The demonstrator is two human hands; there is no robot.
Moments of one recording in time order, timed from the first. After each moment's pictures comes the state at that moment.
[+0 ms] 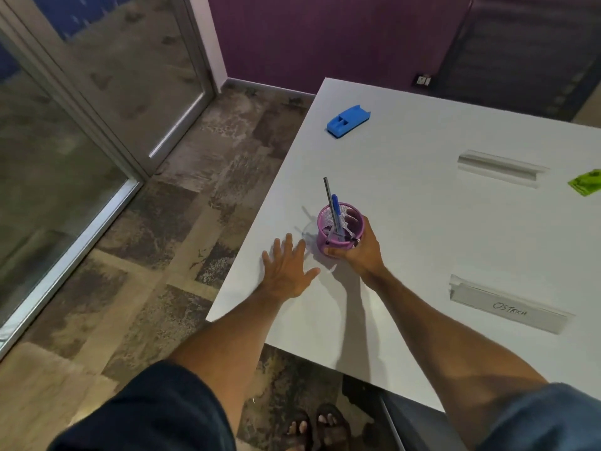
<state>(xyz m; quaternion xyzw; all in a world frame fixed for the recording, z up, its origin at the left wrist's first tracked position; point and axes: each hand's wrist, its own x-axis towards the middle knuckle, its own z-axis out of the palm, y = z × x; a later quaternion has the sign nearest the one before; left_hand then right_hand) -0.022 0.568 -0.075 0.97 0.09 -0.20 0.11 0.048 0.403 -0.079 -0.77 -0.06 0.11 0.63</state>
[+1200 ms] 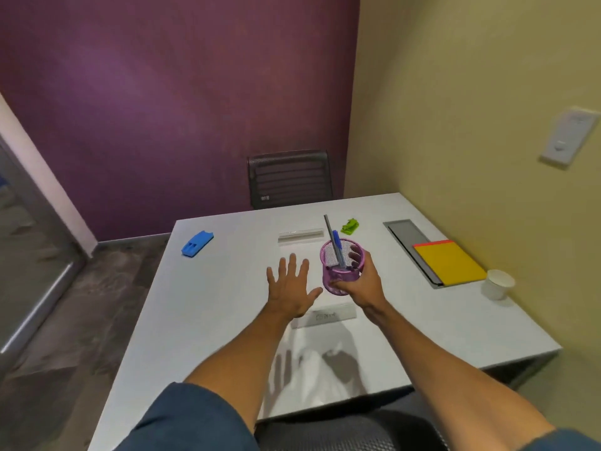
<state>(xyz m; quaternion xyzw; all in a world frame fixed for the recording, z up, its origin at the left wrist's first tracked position) -0.058 0.256 0.117 0.98 -0.19 -0.04 0.05 -0.105 0.088 0.113 -0.73 0.06 -0.16 0.66</state>
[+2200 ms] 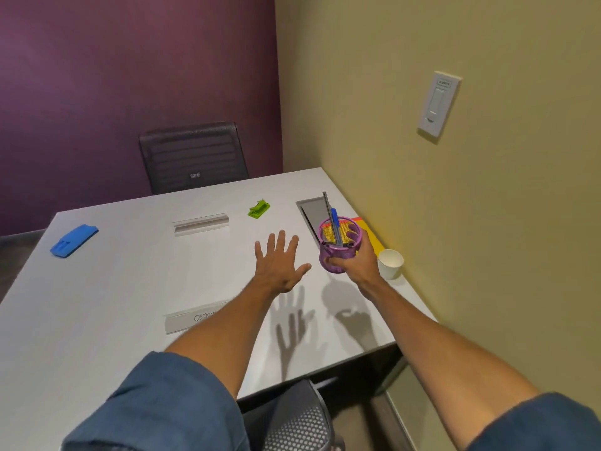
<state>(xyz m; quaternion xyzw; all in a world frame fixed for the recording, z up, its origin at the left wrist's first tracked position) -0.057 -0.045 0.105 0.96 -0.26 -0.06 0.04 -0.125 -0.224 0.094 -0.73 0.15 -0.19 0.64</state>
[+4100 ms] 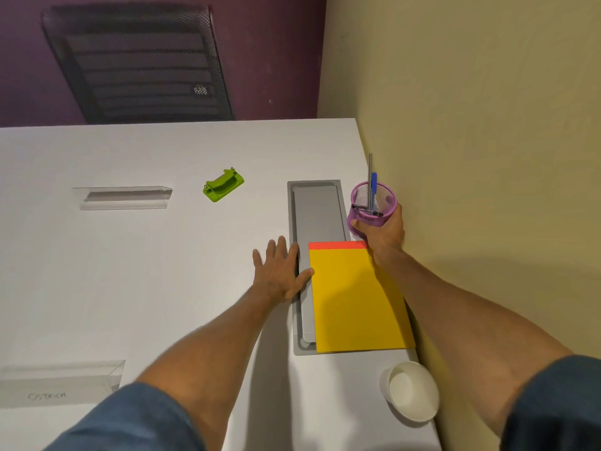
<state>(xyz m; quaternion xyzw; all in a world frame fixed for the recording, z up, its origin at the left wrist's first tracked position) 0.196 -0.240 -0.111 0.97 -0.14 -0.19 0.05 0.231 -0.464 -0.092 -0.70 0.27 -0.10 0.65</state>
